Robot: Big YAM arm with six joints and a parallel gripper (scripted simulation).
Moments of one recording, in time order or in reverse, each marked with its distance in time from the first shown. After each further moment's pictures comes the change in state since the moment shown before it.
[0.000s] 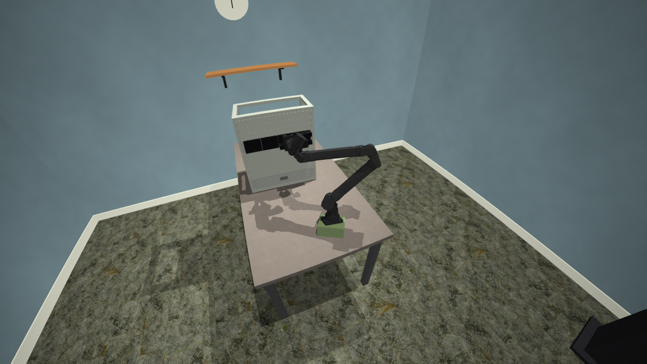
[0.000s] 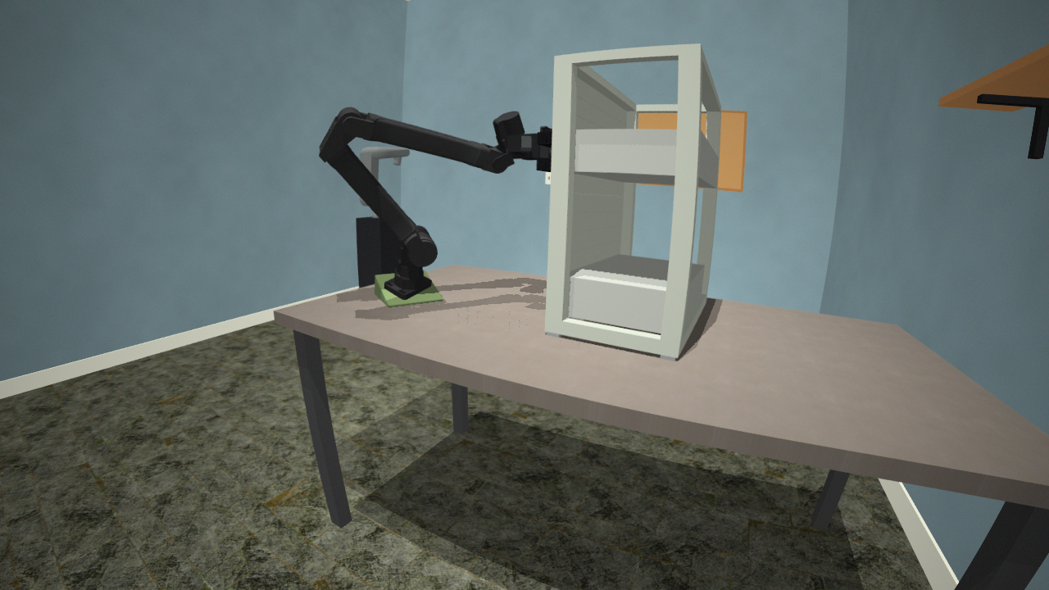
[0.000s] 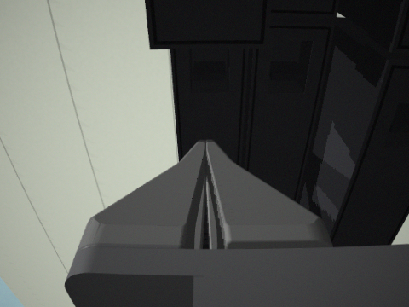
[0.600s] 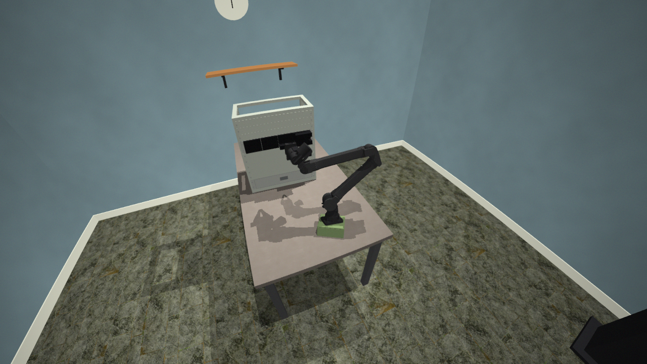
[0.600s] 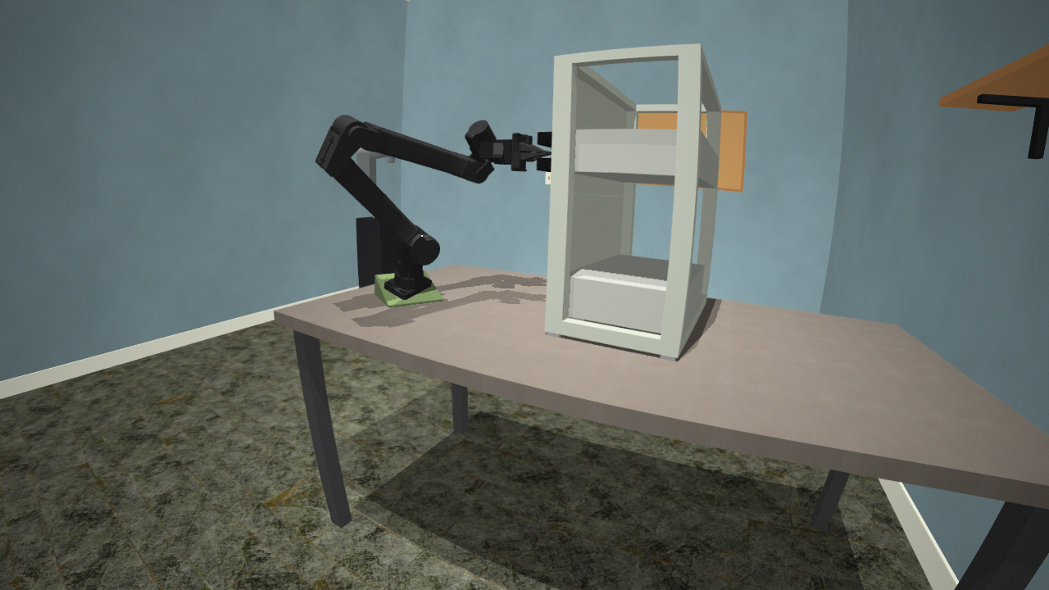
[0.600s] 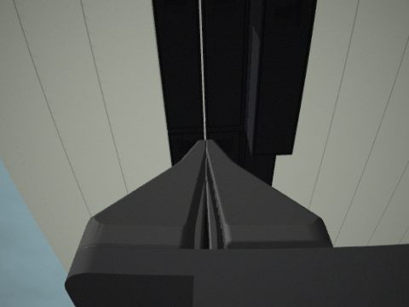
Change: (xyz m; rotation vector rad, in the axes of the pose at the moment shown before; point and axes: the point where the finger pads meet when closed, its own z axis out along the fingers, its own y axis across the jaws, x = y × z) arm 0.009 -0.014 -0.088 0.041 0.029 0.017
